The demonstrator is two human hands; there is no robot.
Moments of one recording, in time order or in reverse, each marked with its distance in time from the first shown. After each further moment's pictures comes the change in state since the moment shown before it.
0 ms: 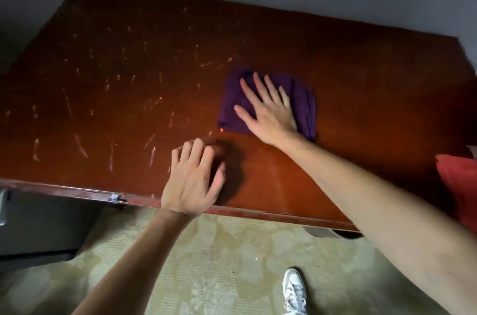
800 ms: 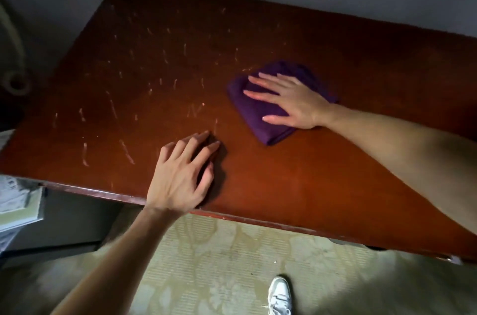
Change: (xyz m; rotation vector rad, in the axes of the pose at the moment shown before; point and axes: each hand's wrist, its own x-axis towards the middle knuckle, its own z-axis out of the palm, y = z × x) left_hand -0.005 -0.107 -0.038 0.095 -0.219 -0.036; right_hand 0.086 0.006 -0.005 -0.120 -0.106 -0.715
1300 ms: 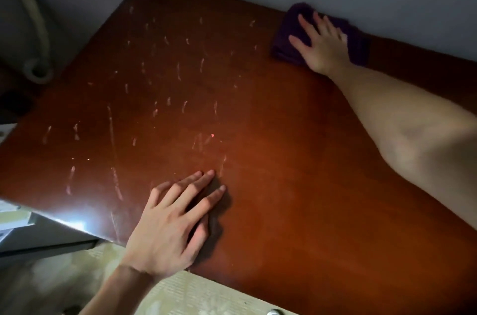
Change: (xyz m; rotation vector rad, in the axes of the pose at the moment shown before) left_hand 0.002 -0.008 0.002 -0.032 -0.071 0.013; right_hand 0.143 0.132 -0.019 0.185 0.079 0.723
